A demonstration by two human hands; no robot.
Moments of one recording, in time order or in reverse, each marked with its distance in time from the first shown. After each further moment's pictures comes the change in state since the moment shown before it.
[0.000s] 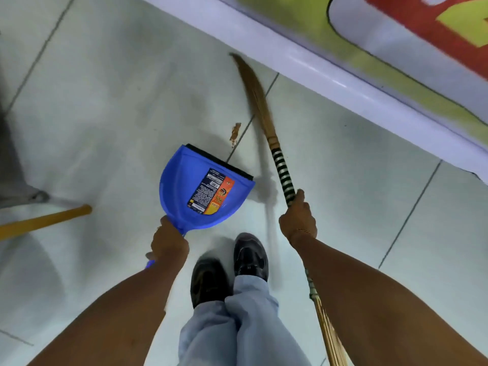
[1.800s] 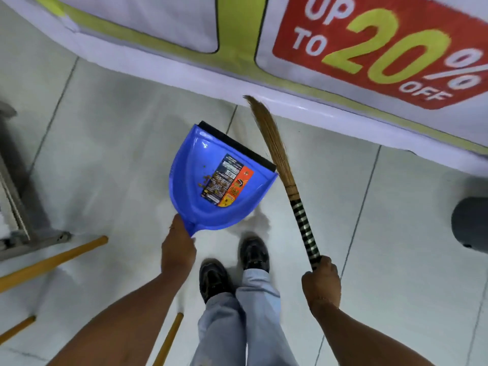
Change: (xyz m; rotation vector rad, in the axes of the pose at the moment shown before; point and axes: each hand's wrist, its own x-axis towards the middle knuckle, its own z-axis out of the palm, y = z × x) left_hand -0.110 0.028 -0.070 -0.005 0.056 0.532; right_hand -0.159 0.118 -0.043 0.234 0.202 0.297
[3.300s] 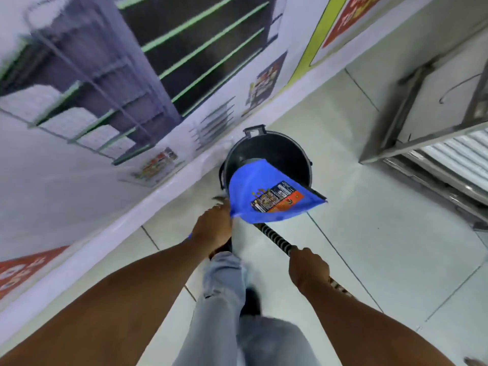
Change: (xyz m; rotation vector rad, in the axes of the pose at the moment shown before) left_hand -0.315 0.697 0.505 1.046 -0.655 0.981; right_hand 0.317 0.452 -0.436 0.085 -0.239 0.303
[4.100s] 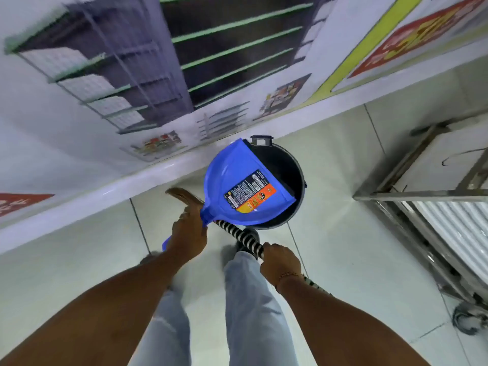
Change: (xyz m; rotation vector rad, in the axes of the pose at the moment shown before) left_hand -0.031 0.008 0.020 -0.361 0.256 -0.257; right_hand 0.014 0.005 -0.053 -0.213 -0.048 -0.352
